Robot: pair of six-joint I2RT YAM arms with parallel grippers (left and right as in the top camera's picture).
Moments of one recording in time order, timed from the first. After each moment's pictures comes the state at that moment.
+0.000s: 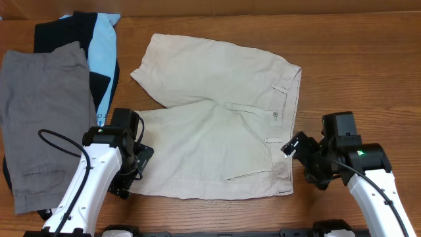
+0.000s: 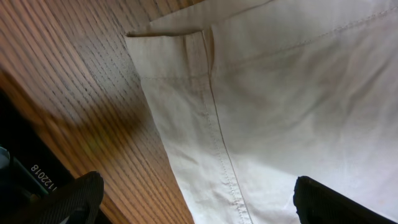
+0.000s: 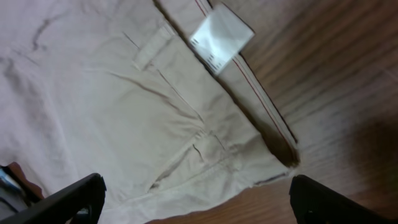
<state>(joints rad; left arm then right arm) -0.07 1.34 0.84 -1.14 -0.06 -1.23 0.09 1.08 0.81 -1.08 -0.28 0.84</state>
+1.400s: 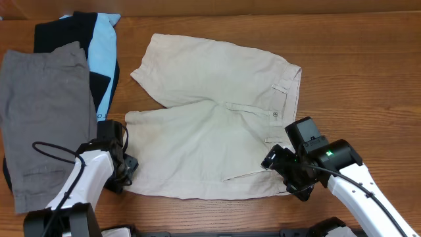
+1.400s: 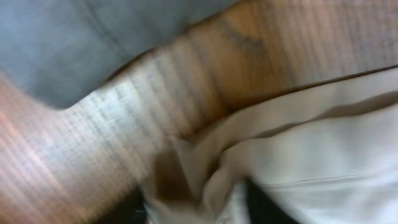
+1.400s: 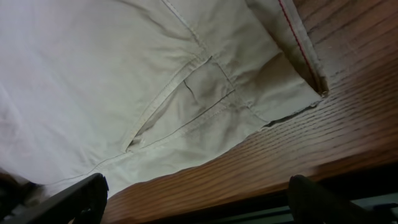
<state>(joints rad) 0.13 1.43 0.63 -0.79 -0.14 -1.01 0.38 1.15 0.81 -1.11 -0.27 1.06</state>
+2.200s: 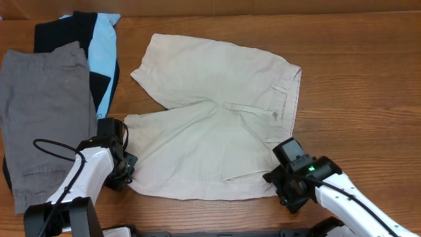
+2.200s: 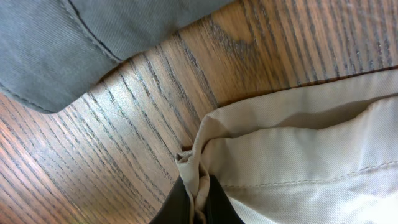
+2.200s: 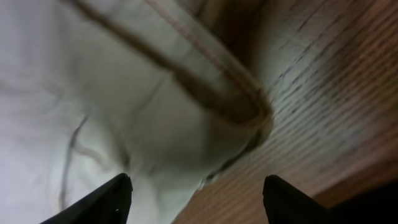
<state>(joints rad) 0.13 1.46 0.65 -0.79 -0.13 -1.01 0.49 1.17 0.54 -0.90 -0.14 1.41</state>
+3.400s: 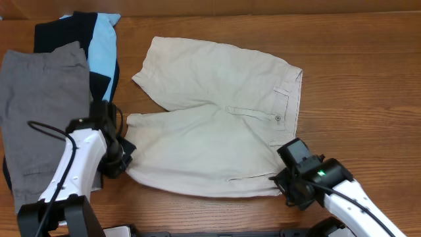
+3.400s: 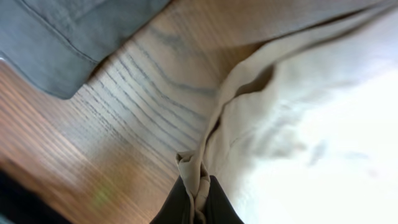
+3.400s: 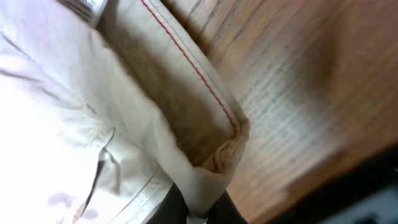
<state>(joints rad) 0.13 1.49 0.92 -1.07 -0.04 -0.85 0.49 1.04 0.64 -1.09 -0.04 1.40</state>
